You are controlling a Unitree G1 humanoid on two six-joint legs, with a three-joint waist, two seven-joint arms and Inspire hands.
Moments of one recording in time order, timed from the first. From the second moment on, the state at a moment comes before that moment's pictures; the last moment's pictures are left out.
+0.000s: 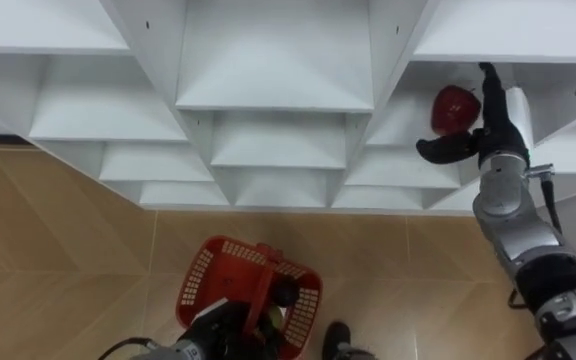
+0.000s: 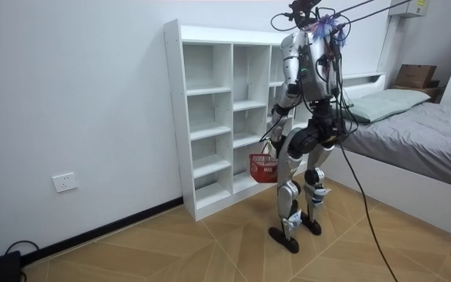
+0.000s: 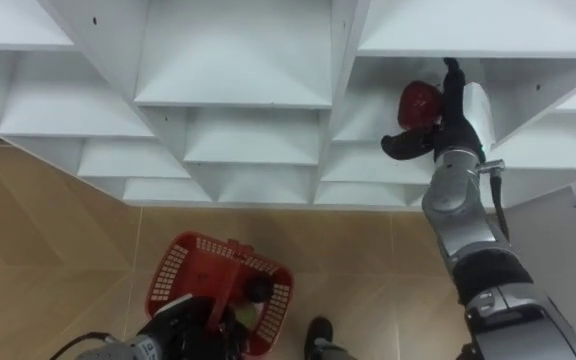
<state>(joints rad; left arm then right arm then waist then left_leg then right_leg) -0.02 0.26 -0.42 0.78 -0.19 -0.02 -0.30 -0.56 -0.39 0.22 0.93 -0.09 -0.09 -0.39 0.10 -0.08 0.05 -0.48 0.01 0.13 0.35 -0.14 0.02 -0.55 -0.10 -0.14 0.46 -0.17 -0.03</state>
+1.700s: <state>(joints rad) -0.05 0.25 -0.44 0.76 -0.19 0.00 -0.27 -0.59 -0.40 0.21 0.91 -0.04 -0.05 -0.39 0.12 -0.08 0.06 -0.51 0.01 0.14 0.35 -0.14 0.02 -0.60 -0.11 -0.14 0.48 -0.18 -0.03</state>
